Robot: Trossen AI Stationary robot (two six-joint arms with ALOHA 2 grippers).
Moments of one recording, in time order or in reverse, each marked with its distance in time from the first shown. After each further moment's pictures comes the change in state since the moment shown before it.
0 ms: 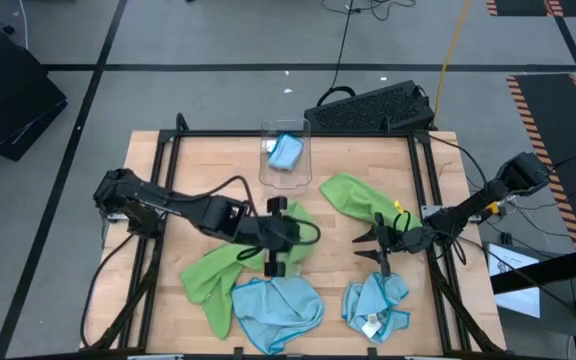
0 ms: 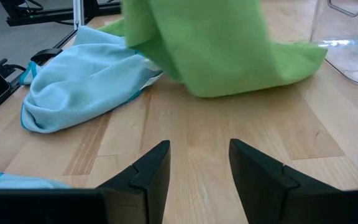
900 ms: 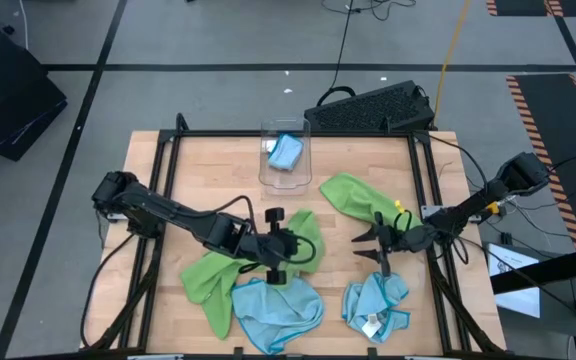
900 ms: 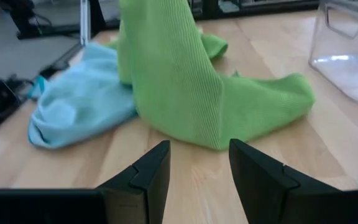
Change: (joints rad) left arm -0.052 0.001 -0.210 0.203 -0.138 -0.025; right arm -0.001 0.000 0.000 0.070 0.004 -0.025
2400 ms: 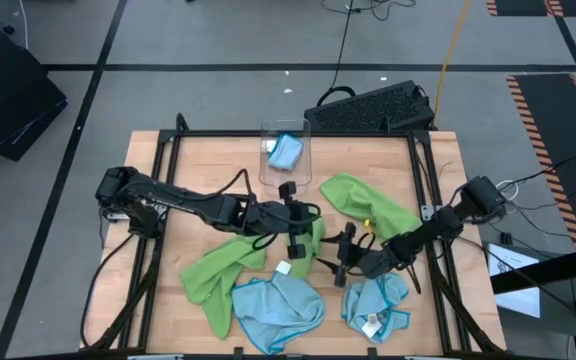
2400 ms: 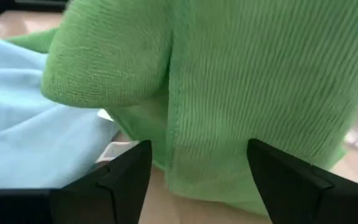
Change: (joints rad) left arm 0.138 -0.001 -0.007 0.304 0.017 0.139; right arm 0.002 0.609 0.455 -0.016 0.288 -0.016
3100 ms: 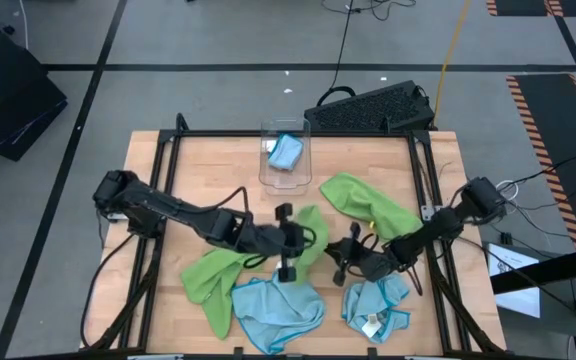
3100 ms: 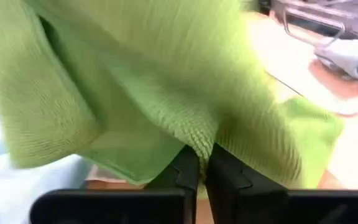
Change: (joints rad) left arm -0.113 0.000 0.002 -0.107 0.040 -0.140; right arm 0.025 -0.010 -0.001 -0.022 0.102 0.164
